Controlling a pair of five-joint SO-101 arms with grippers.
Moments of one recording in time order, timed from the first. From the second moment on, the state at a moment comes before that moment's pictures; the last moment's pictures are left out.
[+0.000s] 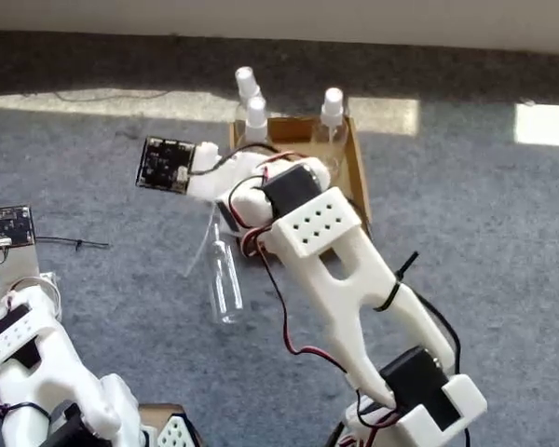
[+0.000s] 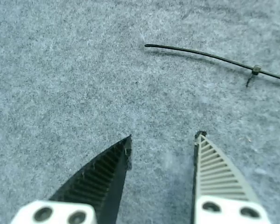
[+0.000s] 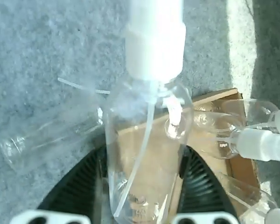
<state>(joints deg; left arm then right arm) -50.1 -32.7 72.2 18.9 -24.7 -39.6 -6.3 -1.0 69.1 46.6</state>
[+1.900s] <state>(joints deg) -48.4 -32.7 73.1 18.9 -24.7 -32.5 -10.5 64.7 -28.3 4.7</state>
